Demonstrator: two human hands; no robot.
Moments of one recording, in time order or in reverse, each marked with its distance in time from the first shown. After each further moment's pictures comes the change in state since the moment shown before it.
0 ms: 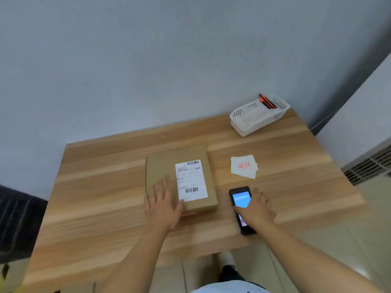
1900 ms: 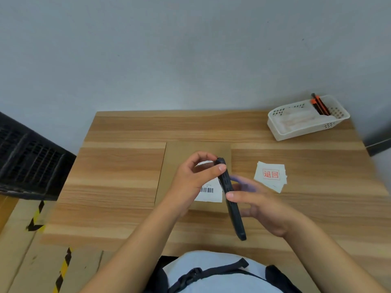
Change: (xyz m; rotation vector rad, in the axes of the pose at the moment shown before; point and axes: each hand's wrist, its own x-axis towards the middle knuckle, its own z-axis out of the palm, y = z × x) left_hand 0.011 0.095 -0.112 -1.424 -0.040 -0.001; right_hand -0.026 -0.106 -0.114 0.755 -0.946 -0.323
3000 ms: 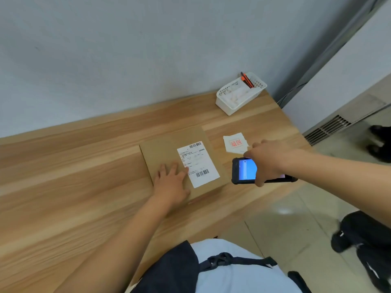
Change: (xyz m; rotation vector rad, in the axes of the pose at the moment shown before) left_hand 0.065 -0.098 -0.127 1.518 -0.624 0.063; right_hand 0.013 -0.032 0.057 -1.736 0.364 0.663
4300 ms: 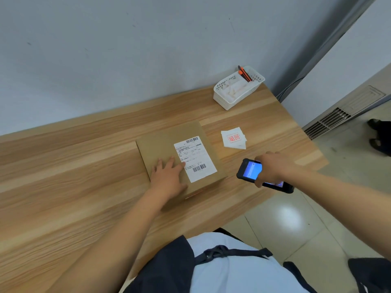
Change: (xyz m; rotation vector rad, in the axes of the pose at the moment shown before) left_hand 0.007 0.000 0.003 -0.037 0.026 -0.029; right_hand 0.025 0.018 0.085 0.378 -0.011 0.270
